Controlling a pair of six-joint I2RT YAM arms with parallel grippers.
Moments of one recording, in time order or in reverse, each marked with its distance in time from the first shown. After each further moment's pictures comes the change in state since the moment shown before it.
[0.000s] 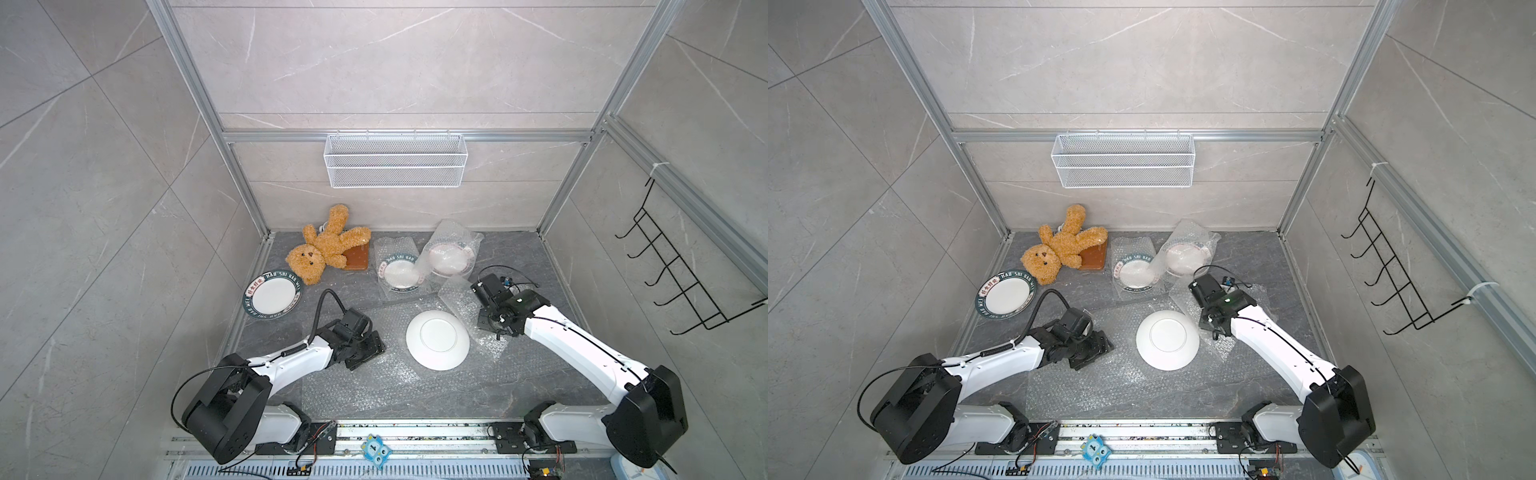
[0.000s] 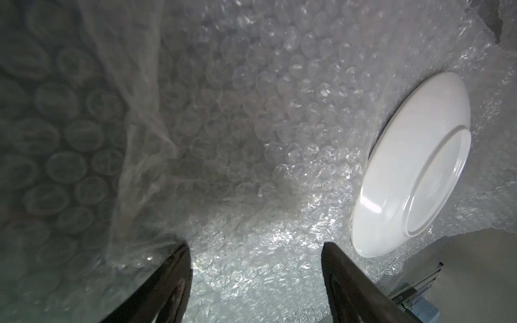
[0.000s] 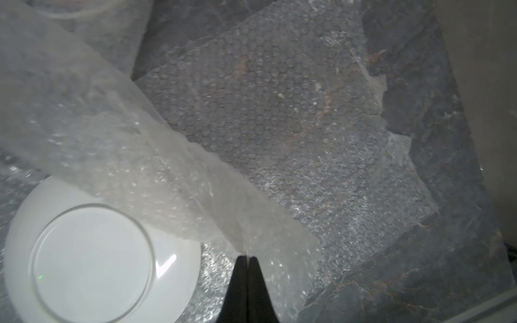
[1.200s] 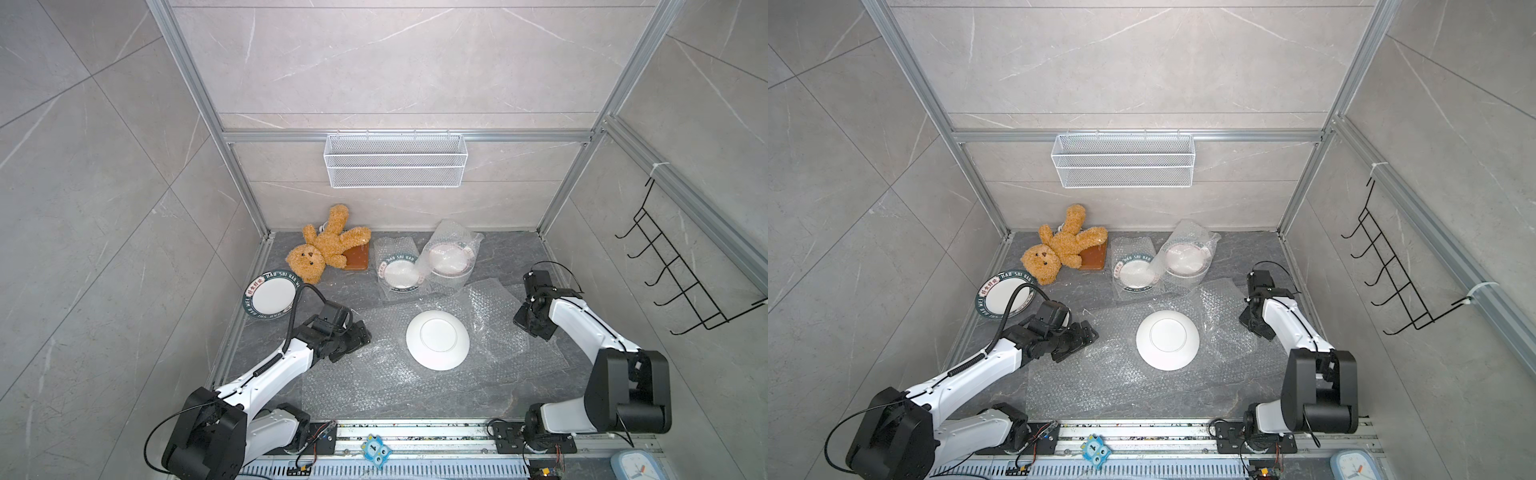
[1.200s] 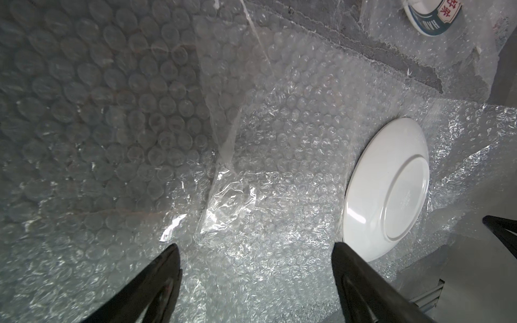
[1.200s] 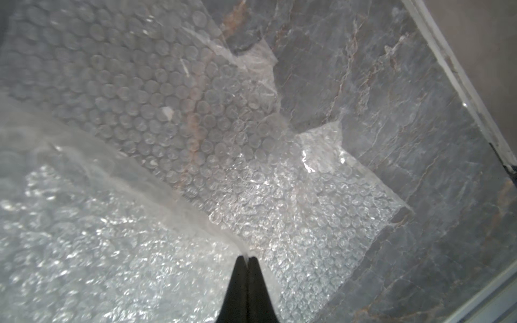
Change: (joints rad) left arm 0.156 -0.175 0.027 -0.146 -0.019 0.153; right arm -0.518 0.157 -0.076 0.153 -0.150 -0.083
